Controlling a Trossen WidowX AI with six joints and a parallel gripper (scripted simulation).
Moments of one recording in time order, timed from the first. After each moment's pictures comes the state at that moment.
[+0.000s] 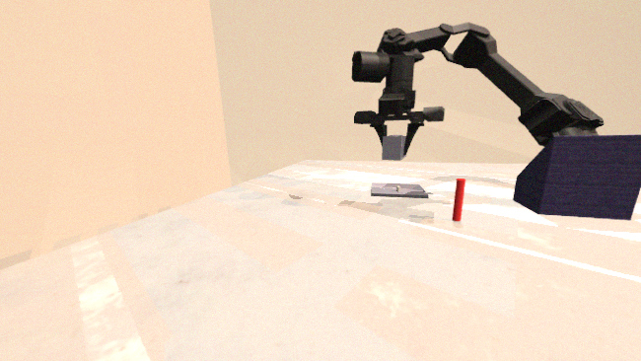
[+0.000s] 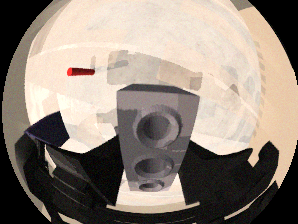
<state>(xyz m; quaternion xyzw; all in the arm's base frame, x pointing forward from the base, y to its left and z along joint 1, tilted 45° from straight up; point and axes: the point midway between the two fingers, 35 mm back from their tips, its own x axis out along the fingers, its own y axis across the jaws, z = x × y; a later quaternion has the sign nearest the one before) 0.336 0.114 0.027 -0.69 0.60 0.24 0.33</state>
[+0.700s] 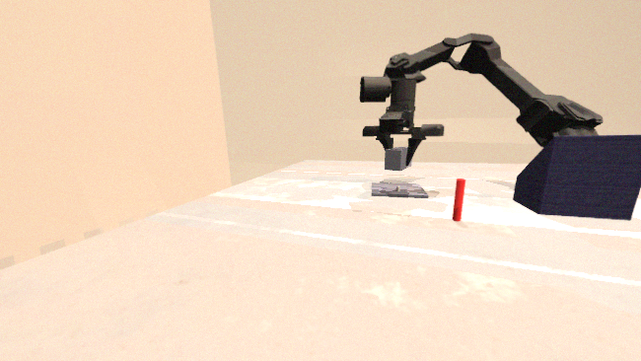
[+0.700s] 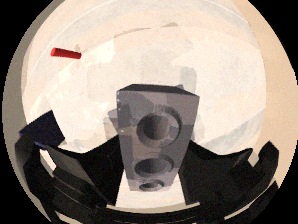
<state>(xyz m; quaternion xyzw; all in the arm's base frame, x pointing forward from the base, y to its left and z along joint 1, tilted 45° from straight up) 0.337 0.046 0.044 -0.66 0.62 0.19 0.39</state>
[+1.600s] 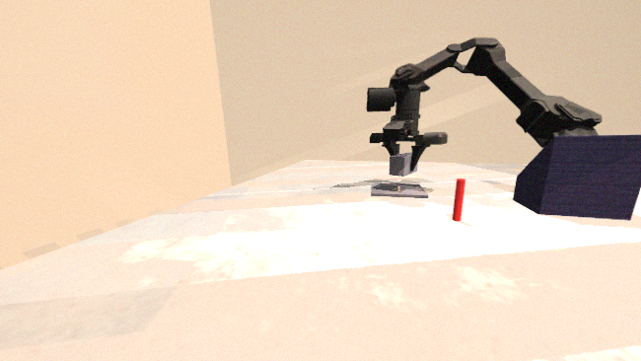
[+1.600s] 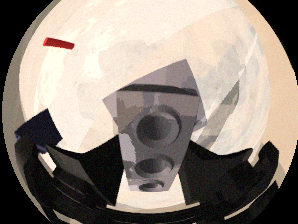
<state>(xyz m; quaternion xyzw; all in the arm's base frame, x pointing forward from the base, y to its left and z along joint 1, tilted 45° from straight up) 0.329 0.008 0.051 -0.64 0.63 0.15 0.41</state>
